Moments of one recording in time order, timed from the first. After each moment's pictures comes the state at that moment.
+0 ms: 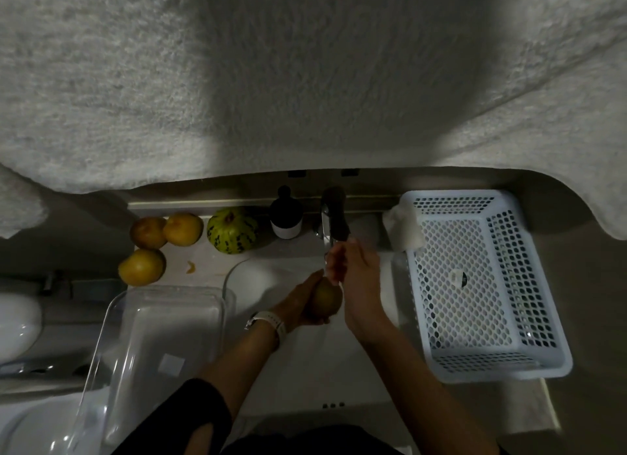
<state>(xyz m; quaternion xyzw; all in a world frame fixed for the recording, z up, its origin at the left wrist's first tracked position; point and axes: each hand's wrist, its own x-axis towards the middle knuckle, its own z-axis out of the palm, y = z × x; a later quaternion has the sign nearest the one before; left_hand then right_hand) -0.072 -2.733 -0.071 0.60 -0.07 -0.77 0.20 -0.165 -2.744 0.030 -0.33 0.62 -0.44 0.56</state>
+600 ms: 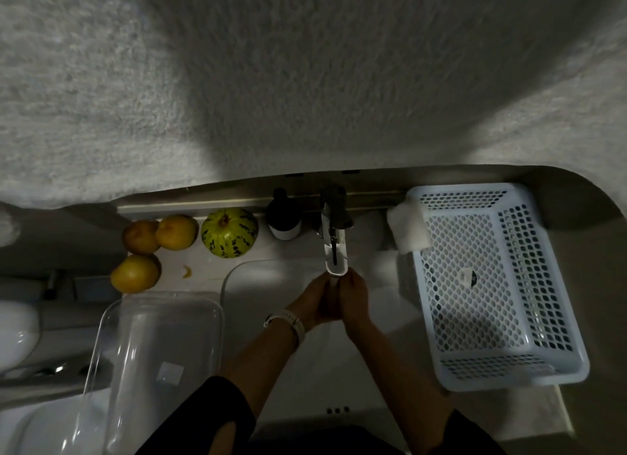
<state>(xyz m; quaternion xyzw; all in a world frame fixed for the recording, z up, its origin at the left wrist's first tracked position) -0.097 -2.748 -0.089 0.49 0.02 -0.84 0.24 -0.177 -2.742 -0.089 -0.32 0.74 -0.27 0.52</state>
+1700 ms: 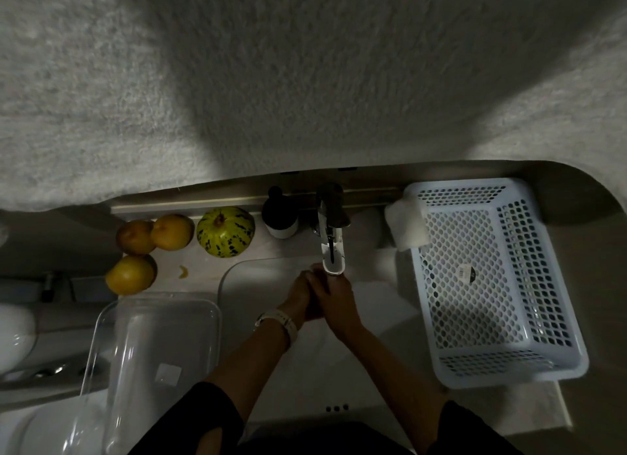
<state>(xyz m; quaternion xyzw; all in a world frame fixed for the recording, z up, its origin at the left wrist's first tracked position) -0.086 -2.752 -0.101 0.61 0.06 -0.75 0.25 -0.167 -2.734 -0.095 -0.47 0.65 -0.26 0.53</state>
